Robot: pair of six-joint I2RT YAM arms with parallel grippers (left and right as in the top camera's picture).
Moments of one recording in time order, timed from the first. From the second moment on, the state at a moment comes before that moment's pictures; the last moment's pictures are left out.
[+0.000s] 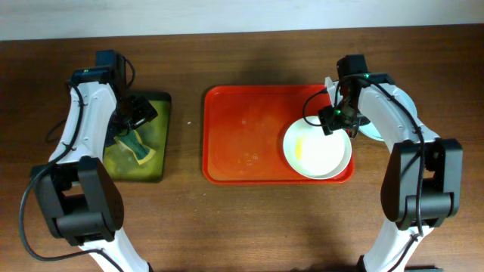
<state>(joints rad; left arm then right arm) 0.09 1.98 1.66 -1.16 -0.09 -0.54 0.04 1.99 1.47 -0.91 0.04 -0.19</state>
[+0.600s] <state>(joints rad) 0.09 1.98 1.66 -1.16 -0.09 -0.54 0.04 1.99 1.38 -1.00 -0.15 -0.10</state>
